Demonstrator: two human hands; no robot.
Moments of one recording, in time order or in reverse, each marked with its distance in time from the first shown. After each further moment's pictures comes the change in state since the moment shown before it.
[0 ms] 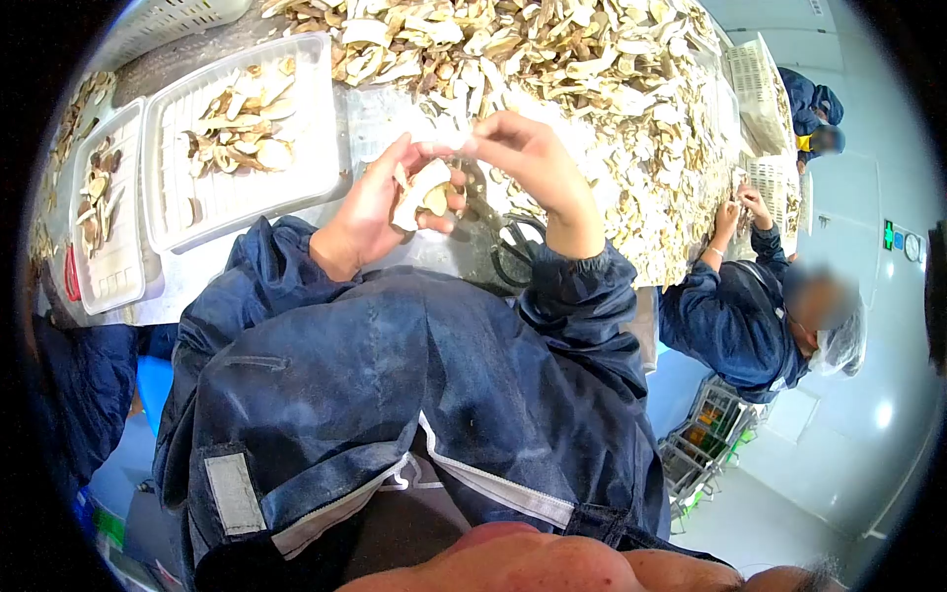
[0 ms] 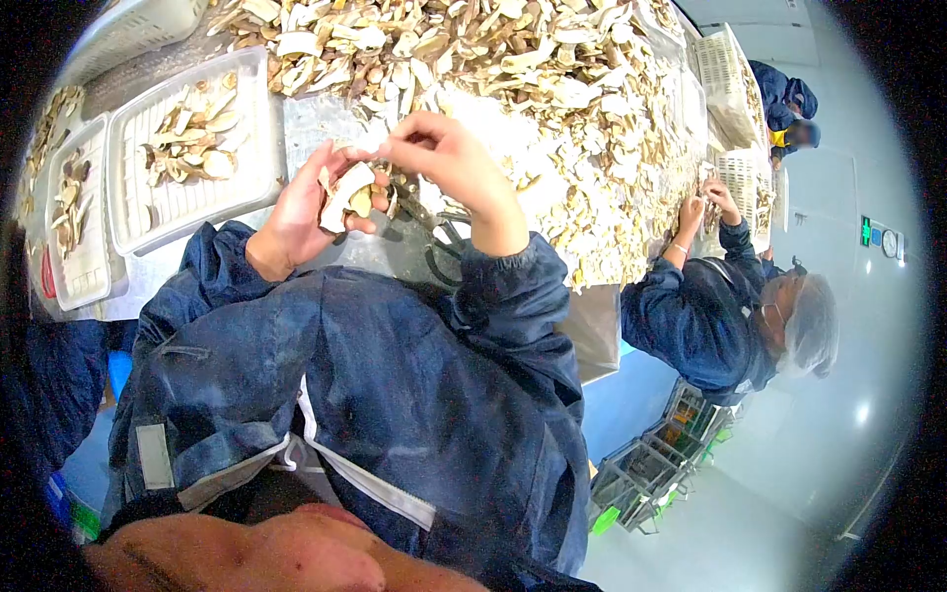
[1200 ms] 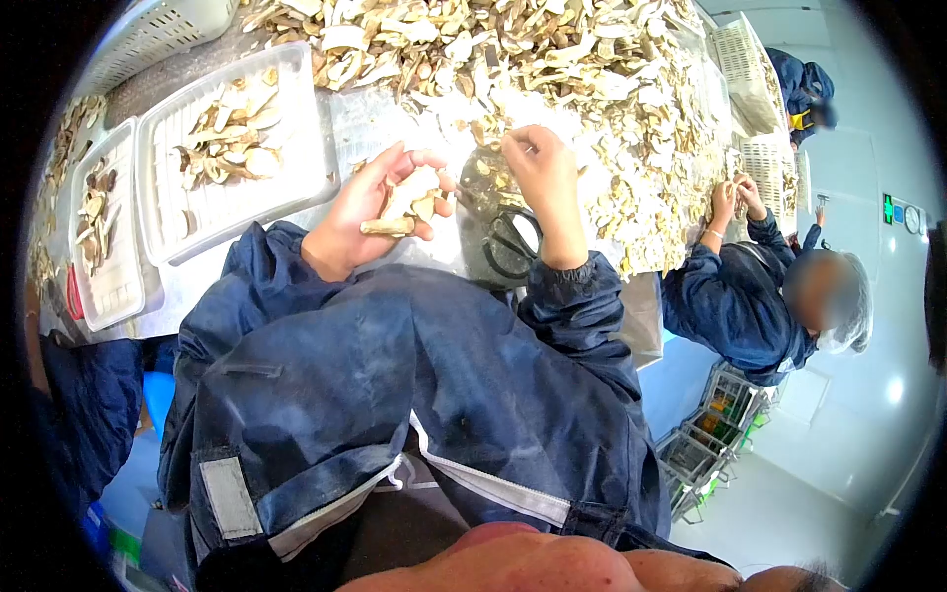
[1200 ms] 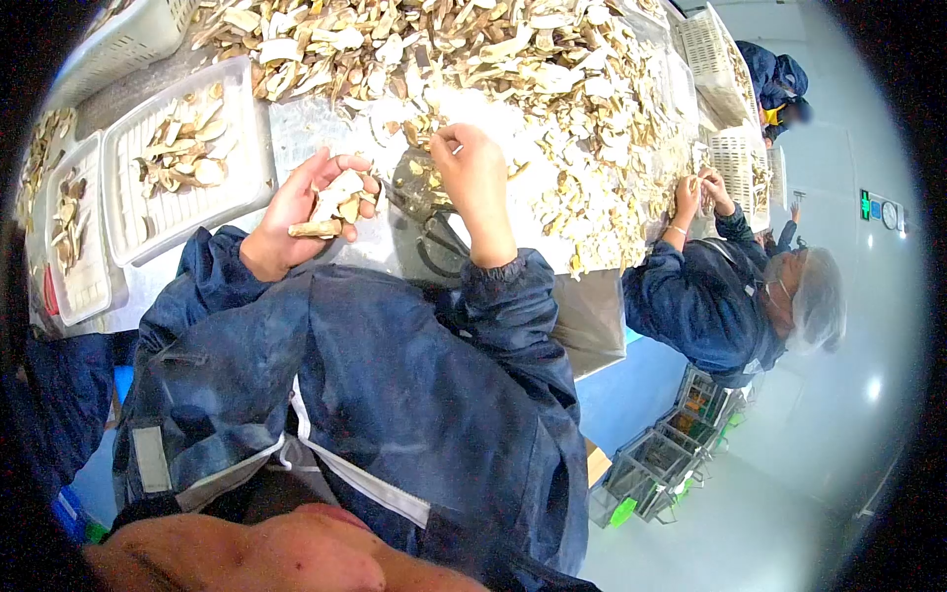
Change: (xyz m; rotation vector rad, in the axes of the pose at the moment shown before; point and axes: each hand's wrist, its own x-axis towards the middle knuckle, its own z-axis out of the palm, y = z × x) left_hand 0.000 -0.004 -0.006 -0.036 -0.068 -0.103; right_hand -0.027 0.045 -0.008 -0.618 0.576 -0.113
